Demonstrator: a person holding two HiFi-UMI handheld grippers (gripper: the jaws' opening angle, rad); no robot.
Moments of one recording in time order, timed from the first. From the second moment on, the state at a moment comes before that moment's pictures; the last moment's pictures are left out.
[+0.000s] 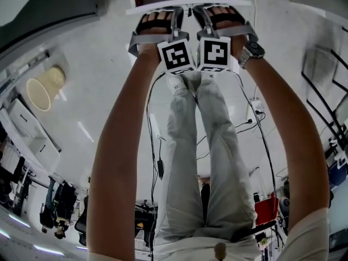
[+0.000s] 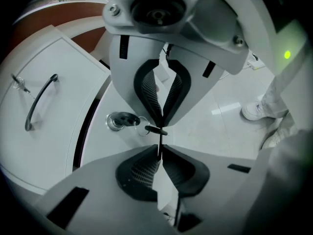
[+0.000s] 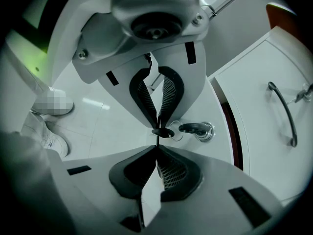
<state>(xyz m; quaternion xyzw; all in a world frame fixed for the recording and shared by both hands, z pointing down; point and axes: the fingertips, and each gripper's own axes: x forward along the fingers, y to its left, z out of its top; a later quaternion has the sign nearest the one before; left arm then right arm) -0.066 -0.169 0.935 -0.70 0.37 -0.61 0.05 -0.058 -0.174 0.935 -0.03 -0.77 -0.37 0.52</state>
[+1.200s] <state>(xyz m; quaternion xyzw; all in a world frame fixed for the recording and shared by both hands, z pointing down) -0.053 -0.116 0.695 -0.73 0.62 -0.19 -0.21 0.013 -0.159 0.712 0.18 -0.92 0.08 0.35</state>
